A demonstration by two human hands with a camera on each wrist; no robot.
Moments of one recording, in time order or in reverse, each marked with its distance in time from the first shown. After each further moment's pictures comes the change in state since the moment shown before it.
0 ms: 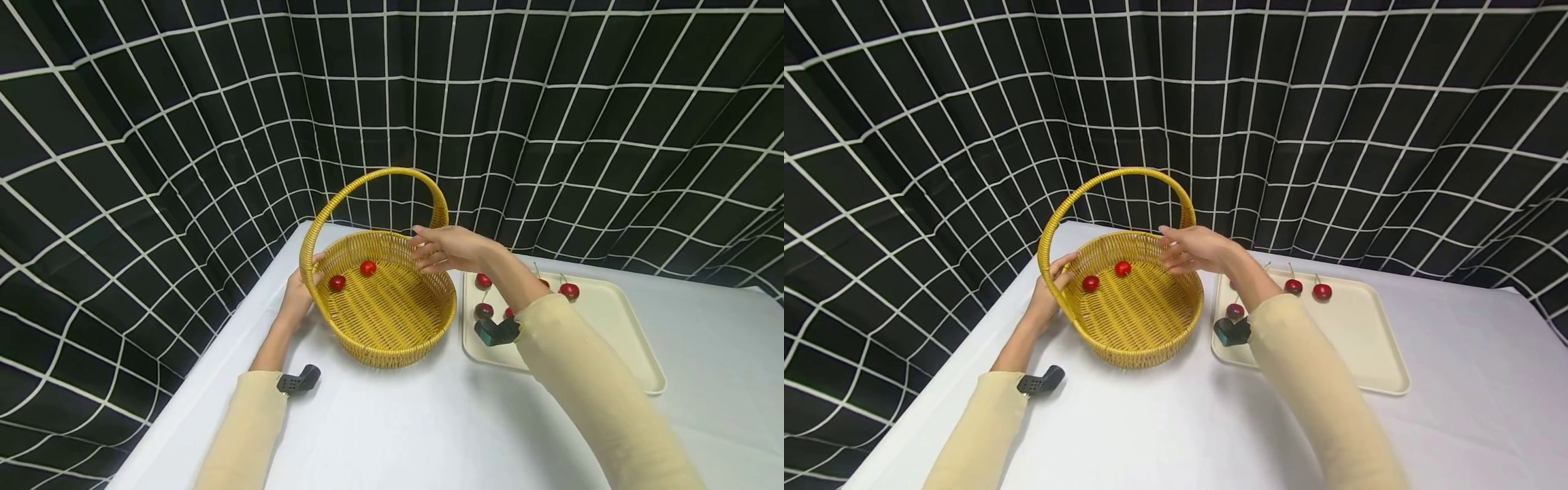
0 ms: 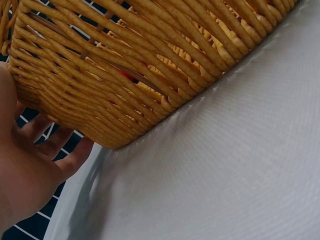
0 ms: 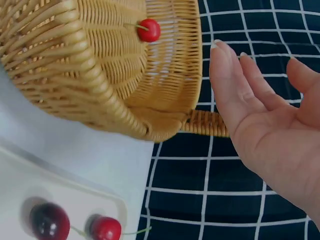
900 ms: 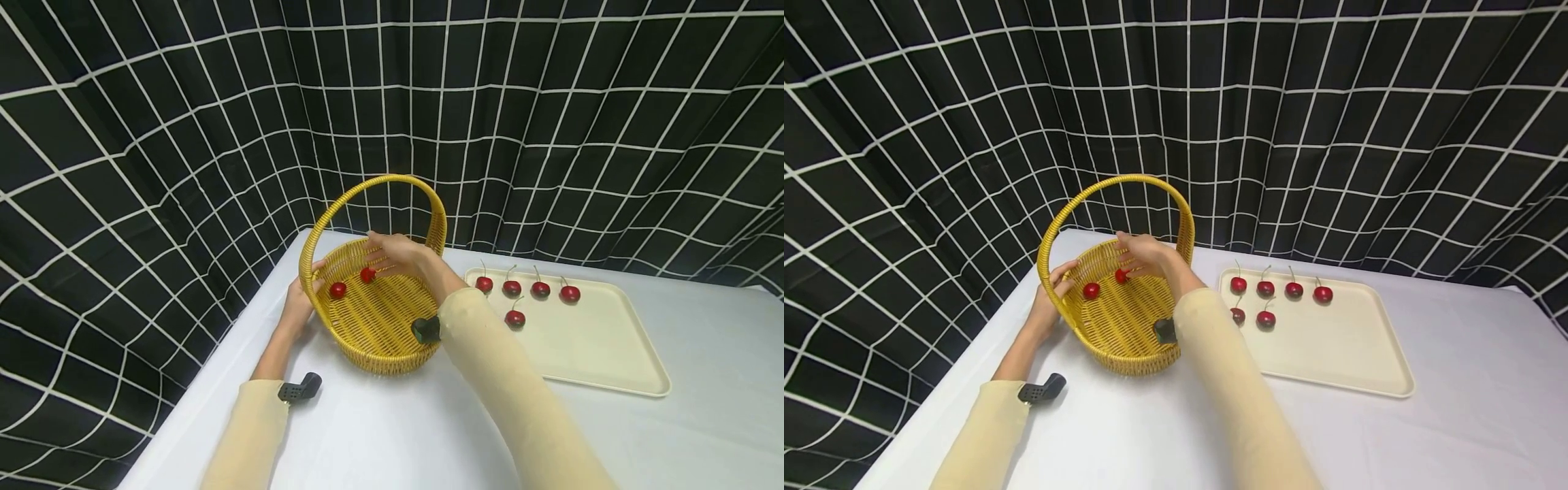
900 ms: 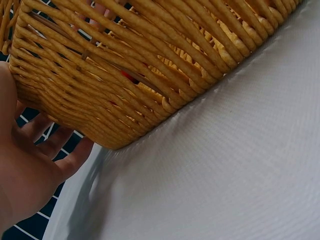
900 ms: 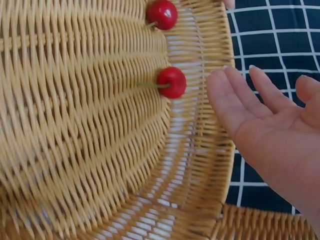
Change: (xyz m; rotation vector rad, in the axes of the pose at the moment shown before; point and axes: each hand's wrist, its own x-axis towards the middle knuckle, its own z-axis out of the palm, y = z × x) left_hand -0.010 0.024 0.005 -0.018 -0.009 -0.032; right_hand 0.064 -0.009 0.057 0.046 0.027 0.014
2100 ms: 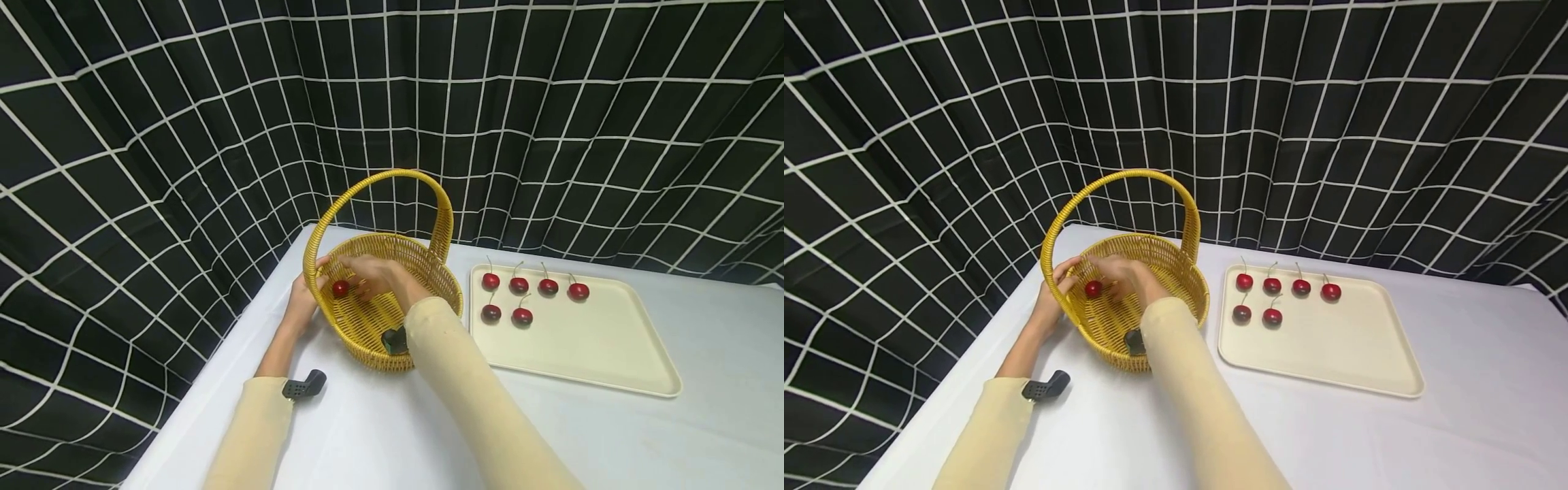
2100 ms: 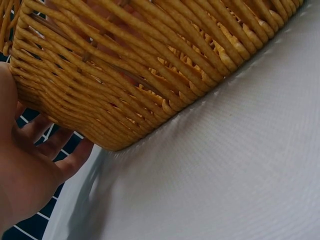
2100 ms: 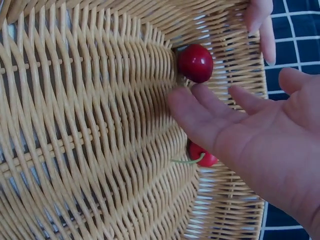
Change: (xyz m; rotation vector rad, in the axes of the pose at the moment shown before) left_hand 0.011 -0.027 -0.004 0.001 0.026 0.019; right_hand 0.036 0.016 0.055 0.017 -0.092 0.188
